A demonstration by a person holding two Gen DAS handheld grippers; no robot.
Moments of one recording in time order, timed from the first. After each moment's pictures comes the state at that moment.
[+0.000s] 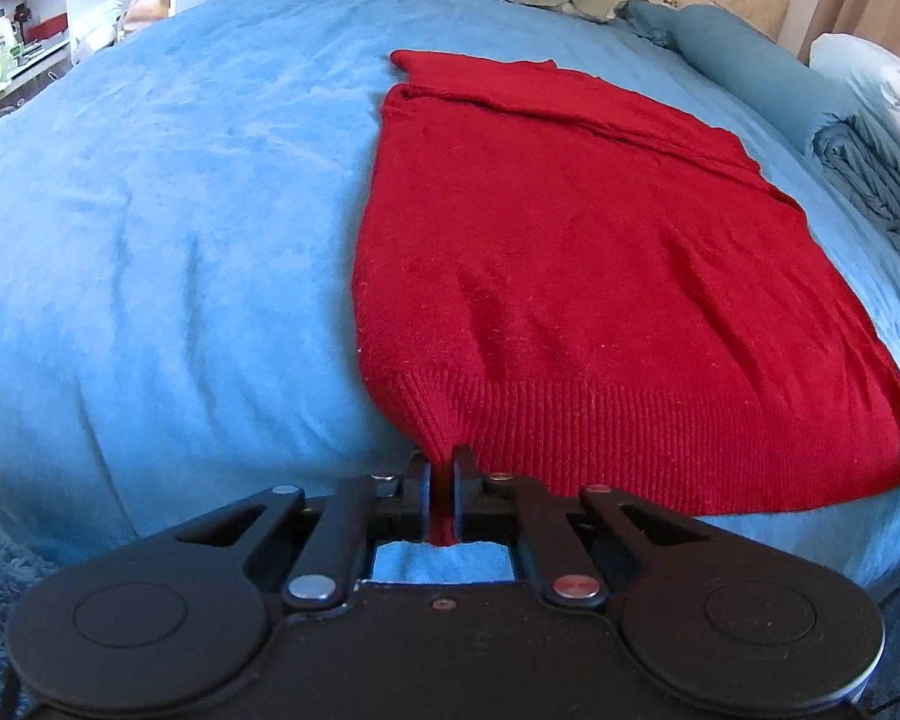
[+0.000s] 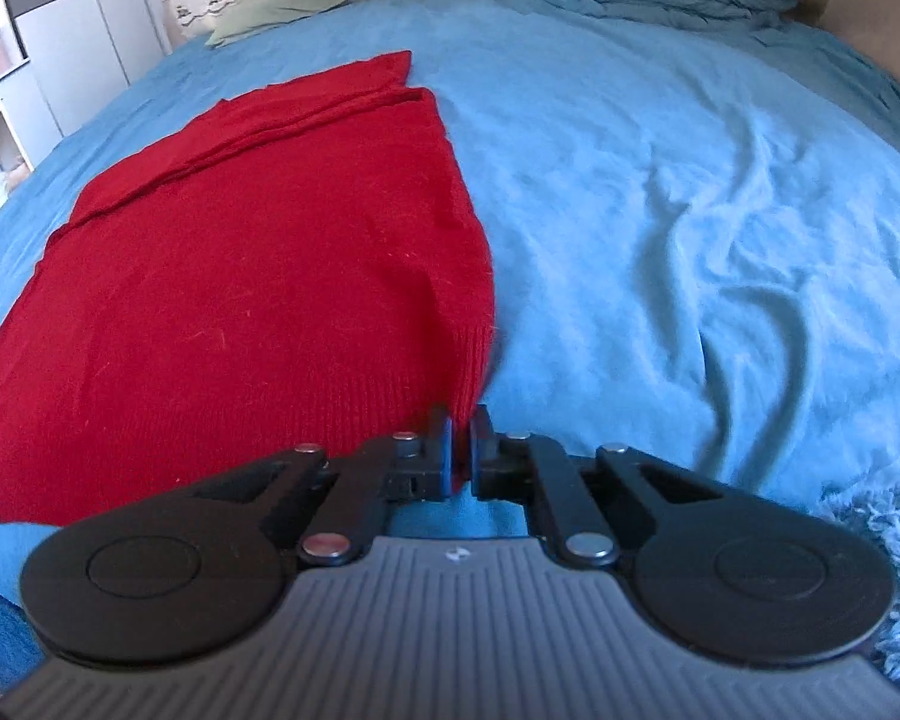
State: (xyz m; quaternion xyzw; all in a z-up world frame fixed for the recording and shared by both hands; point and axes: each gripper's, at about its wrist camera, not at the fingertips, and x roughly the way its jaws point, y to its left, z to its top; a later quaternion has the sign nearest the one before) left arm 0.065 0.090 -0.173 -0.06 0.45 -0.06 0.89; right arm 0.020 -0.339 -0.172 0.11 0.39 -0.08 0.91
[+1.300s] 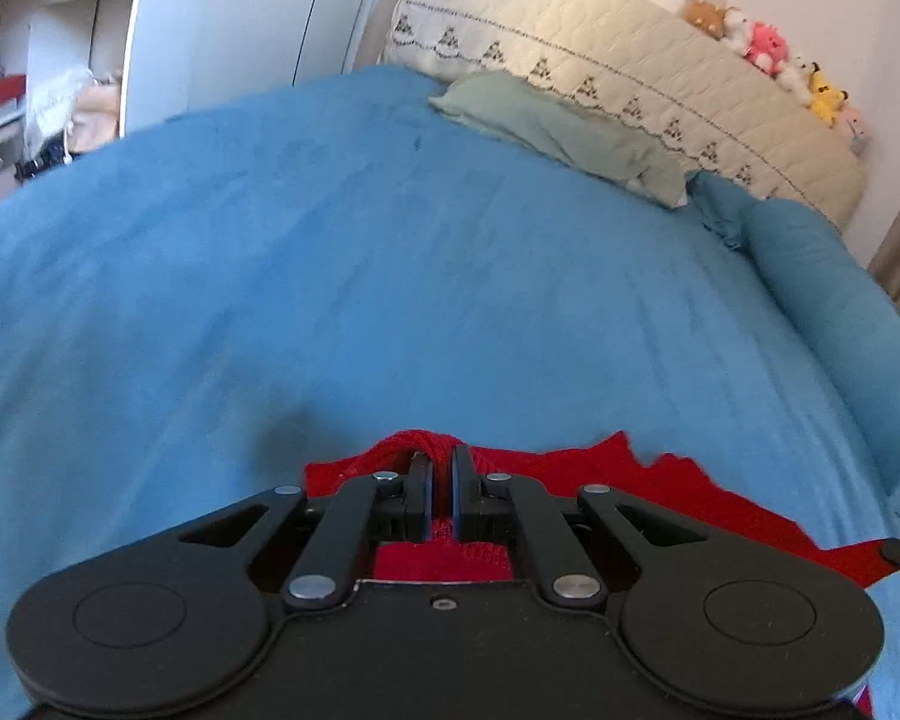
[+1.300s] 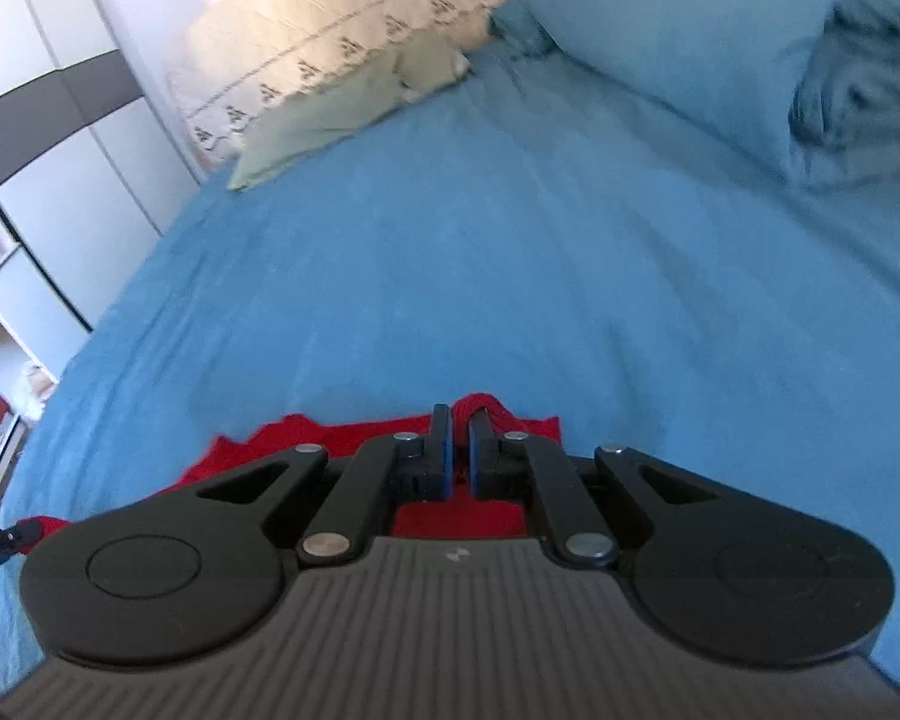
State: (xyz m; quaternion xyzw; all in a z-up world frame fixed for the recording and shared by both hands) left arm 0.458 0.075 -0.115 -0.15 0.35 -0.02 0.92; right arm 0.461 -0.397 -0.102 0.20 0.33 -0.02 0.92
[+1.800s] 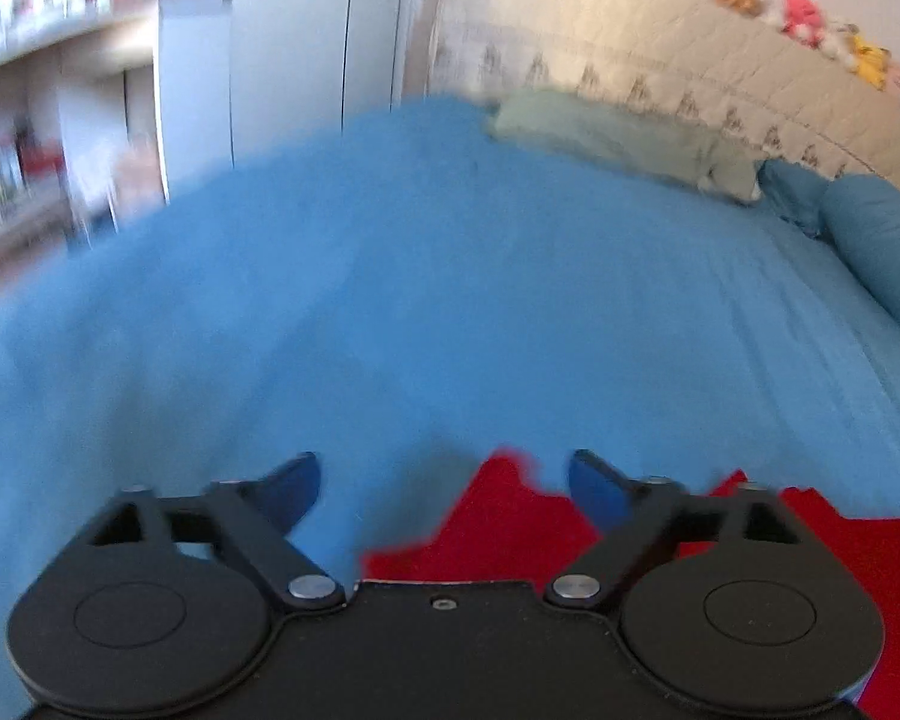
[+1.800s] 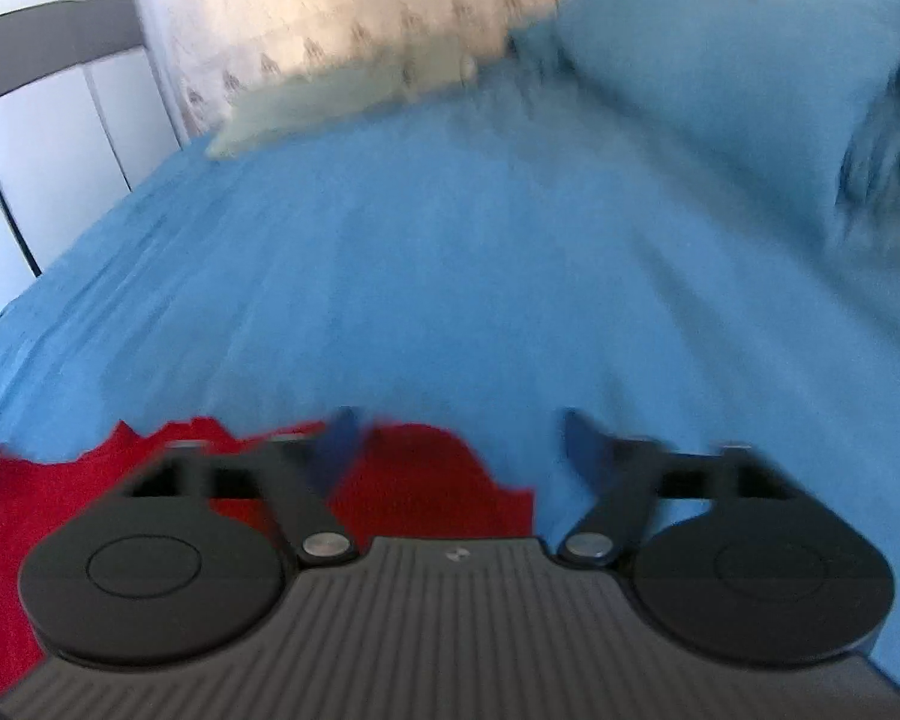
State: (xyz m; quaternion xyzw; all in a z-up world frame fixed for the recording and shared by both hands) left arm 0.481 0.055 -0.114 -0.05 0.31 0.07 0.95; right arm 0.493 -0.382 -0.135 0.09 0.28 -0.03 0.95
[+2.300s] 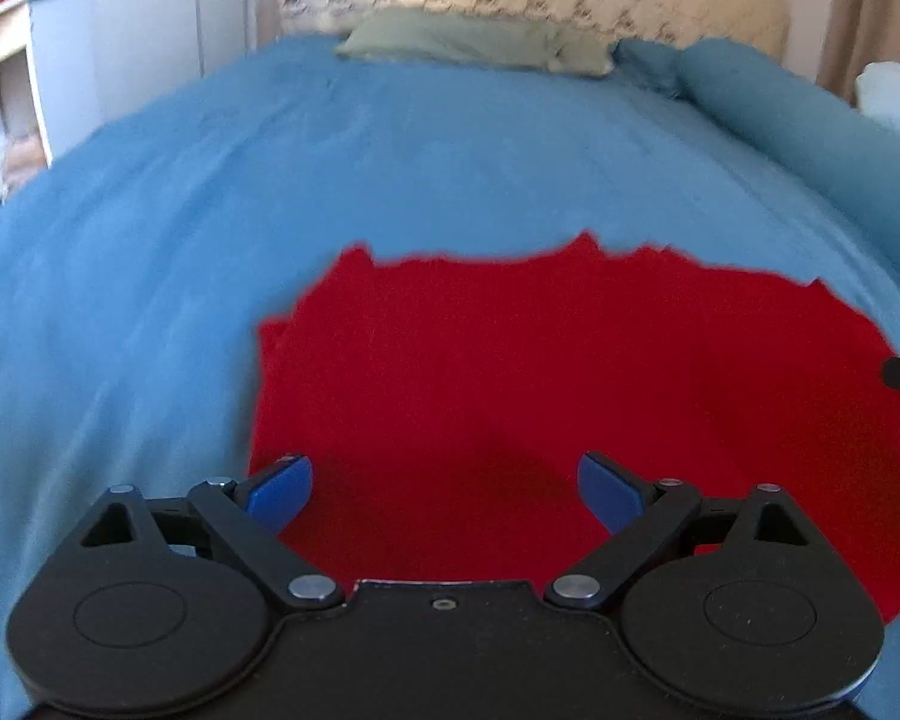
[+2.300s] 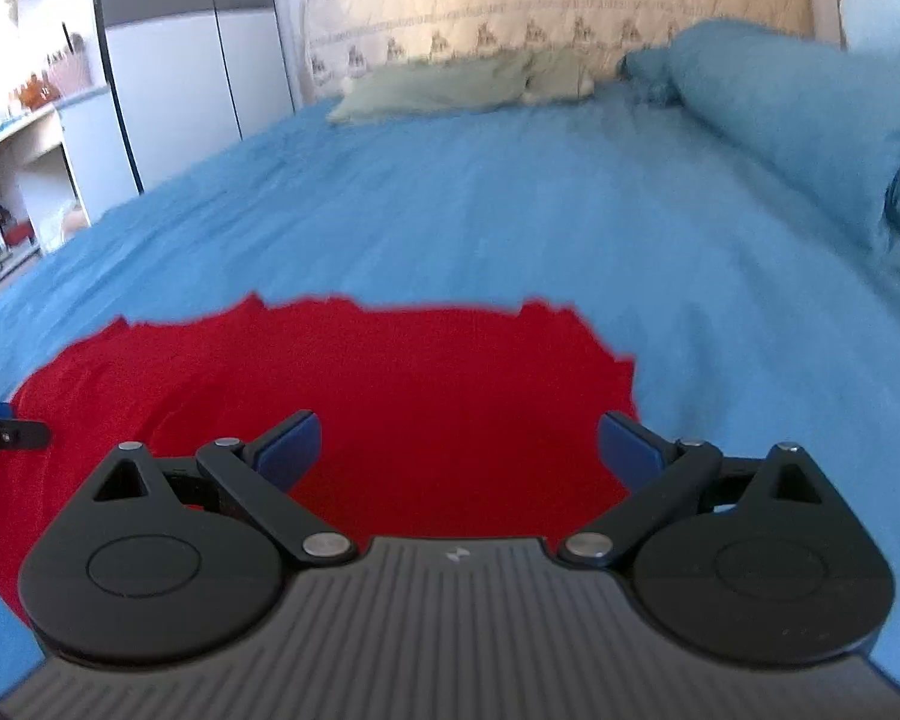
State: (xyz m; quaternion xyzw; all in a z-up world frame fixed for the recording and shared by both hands) left arm 0.397 0.032 -0.164 -0.01 0.40 -0.06 0.92; right arm 0.426 -0.338 -0.165 0.04 0.30 0.06 0.95
